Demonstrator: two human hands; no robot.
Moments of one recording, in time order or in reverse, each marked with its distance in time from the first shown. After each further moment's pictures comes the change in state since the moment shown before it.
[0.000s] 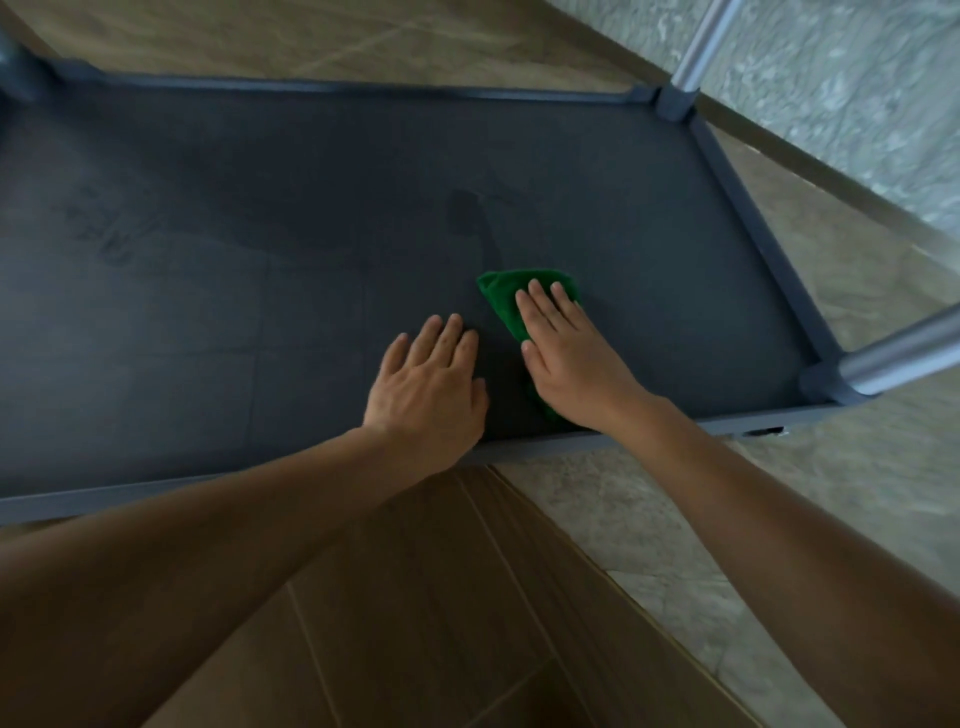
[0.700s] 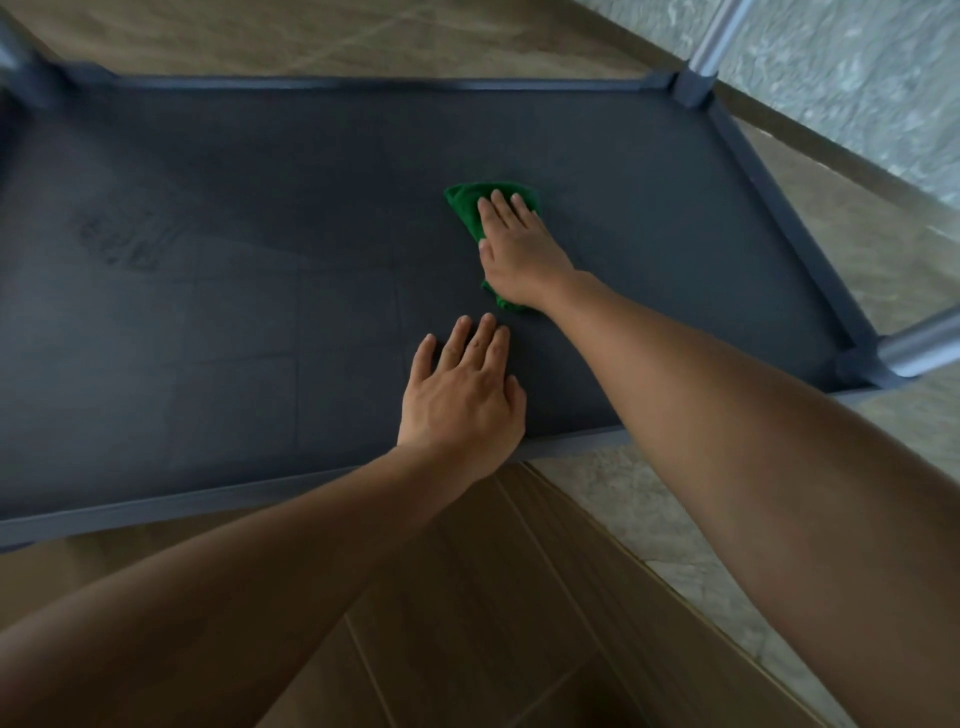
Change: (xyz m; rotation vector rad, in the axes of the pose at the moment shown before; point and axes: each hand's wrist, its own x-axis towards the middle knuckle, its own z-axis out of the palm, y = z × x) left_hand -0.009 -0.009 0.004 -0.045 0.040 -0.016; right_hand 0.130 -0.040 -0.011 -0.032 -0.003 0.092
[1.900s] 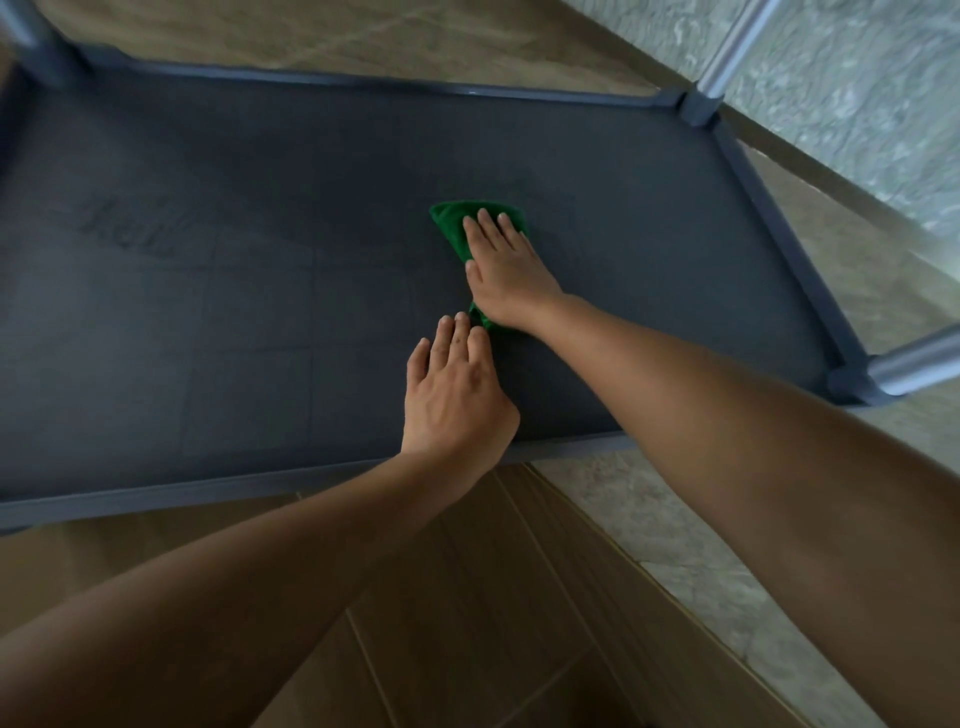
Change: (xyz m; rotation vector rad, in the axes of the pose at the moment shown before) left_hand -0.007 -0.005 -0.009 -0.151 0.042 -0.136; right_hand -0.015 -0.031 0.008 0.012 -0.041 -0.025
